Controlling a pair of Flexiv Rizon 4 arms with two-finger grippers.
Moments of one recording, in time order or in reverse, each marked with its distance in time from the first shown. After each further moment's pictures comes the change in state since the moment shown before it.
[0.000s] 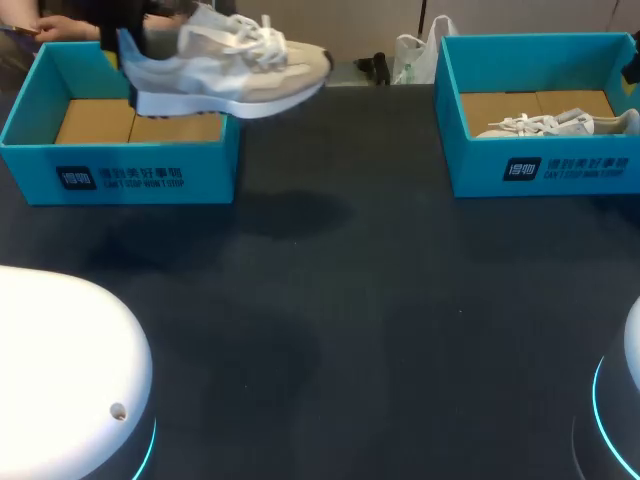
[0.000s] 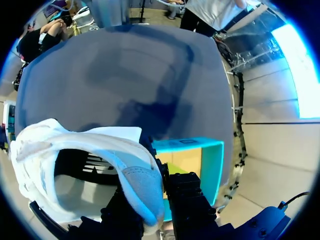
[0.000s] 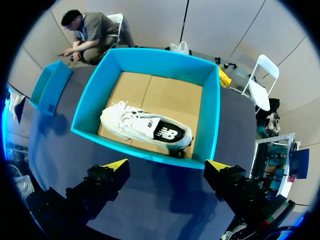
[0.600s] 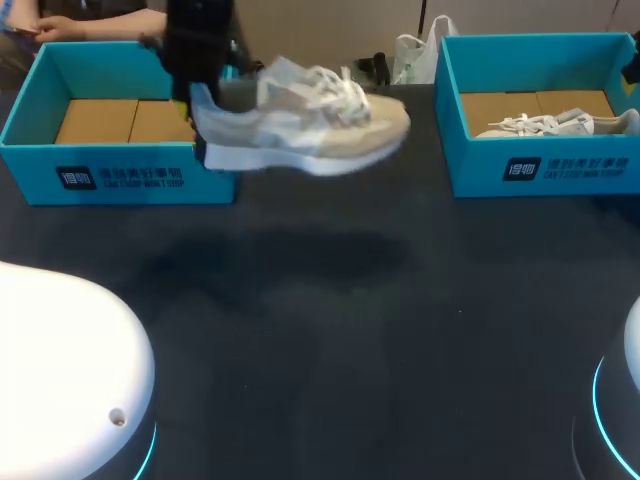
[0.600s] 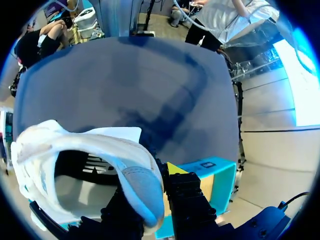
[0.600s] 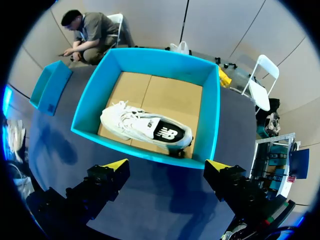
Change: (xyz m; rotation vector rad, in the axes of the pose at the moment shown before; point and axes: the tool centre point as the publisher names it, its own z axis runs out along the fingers) left arm -0.105 -0.097 -0.007 0.050 0.046 0.022; right arm 0.000 0.000 0.000 0.000 0.000 0.000
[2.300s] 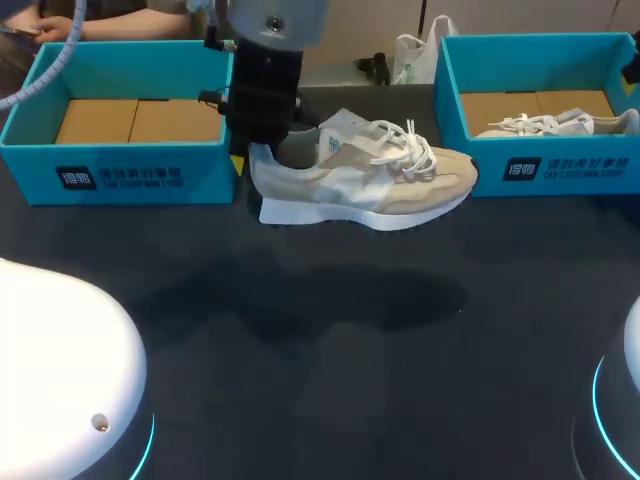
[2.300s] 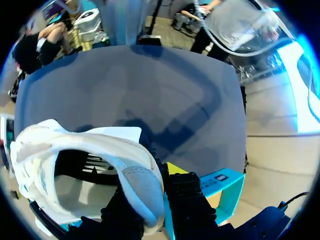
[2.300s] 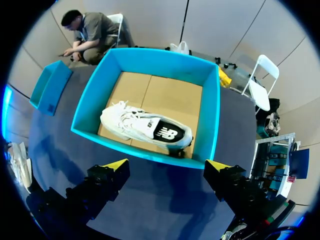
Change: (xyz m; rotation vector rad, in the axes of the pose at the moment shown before) left arm -0.077 -0.070 0.005 0.001 -0.018 -0.021; right arm 0.000 0.000 0.000 0.000 0.000 0.000
